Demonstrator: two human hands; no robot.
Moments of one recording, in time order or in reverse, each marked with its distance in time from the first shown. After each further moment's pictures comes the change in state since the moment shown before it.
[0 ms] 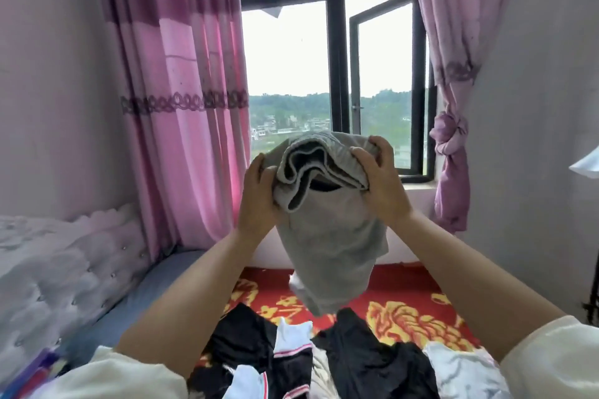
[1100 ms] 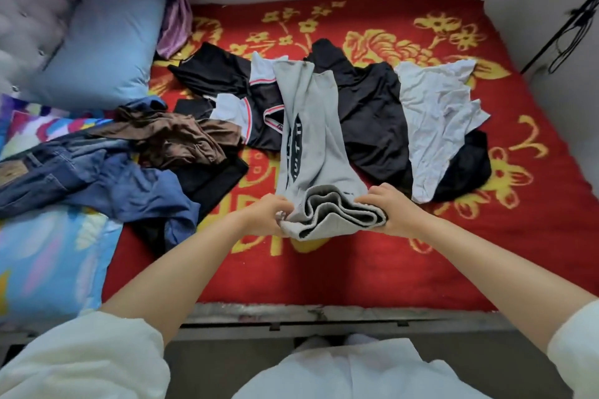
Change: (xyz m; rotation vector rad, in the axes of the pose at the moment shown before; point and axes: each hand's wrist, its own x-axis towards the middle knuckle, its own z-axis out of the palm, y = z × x) left_hand -0.425 -0.052 0.052 -0.143 -1.557 -0.364; right_hand -0.469 -0.069 -0.030 0.277 -1.134 0.350
